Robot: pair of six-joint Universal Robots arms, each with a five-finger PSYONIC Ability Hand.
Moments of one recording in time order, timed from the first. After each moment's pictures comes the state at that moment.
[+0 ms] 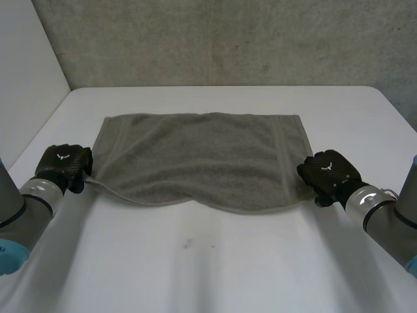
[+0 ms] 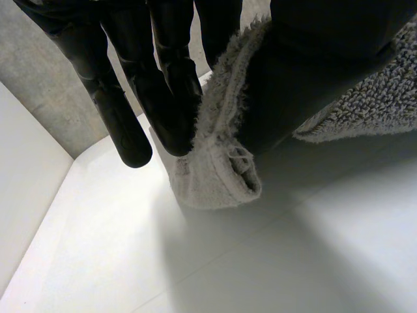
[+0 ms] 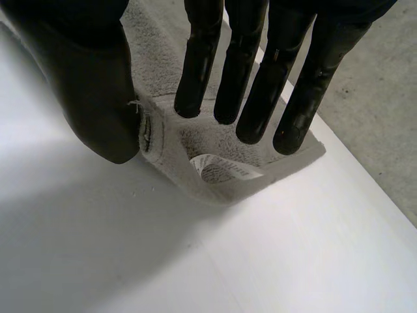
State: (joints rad) left arm 4.65 -1.96 -1.82 3.52 -1.40 3.49; right arm 1.72 -1.13 1.77 -0.27 1.18 2.48; left_hand 1.20 1.22 1.22 1.22 1.03; right_hand 0.80 0.80 0.80 0.80 0.62
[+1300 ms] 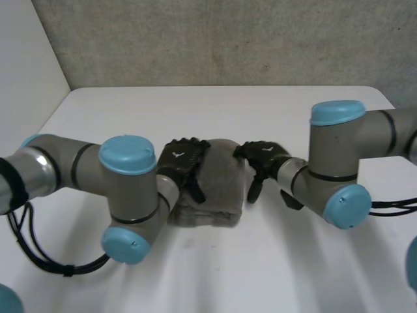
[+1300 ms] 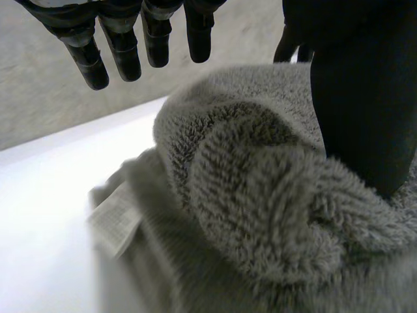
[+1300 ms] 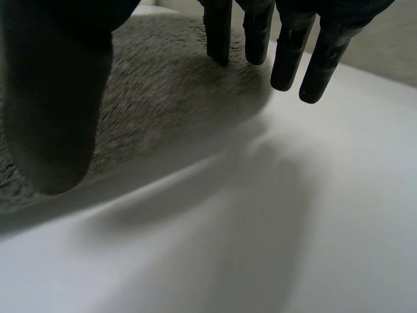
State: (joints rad) left arm 4.08 -2.31 -1.27 3.30 -1.64 3.14; right arm 2.06 -0.74 1.00 0.22 1.35 3.03; left_hand 0.18 0.18 0.18 0.18 0.03; right_hand 0.23 0.25 0.24 0.26 0.06
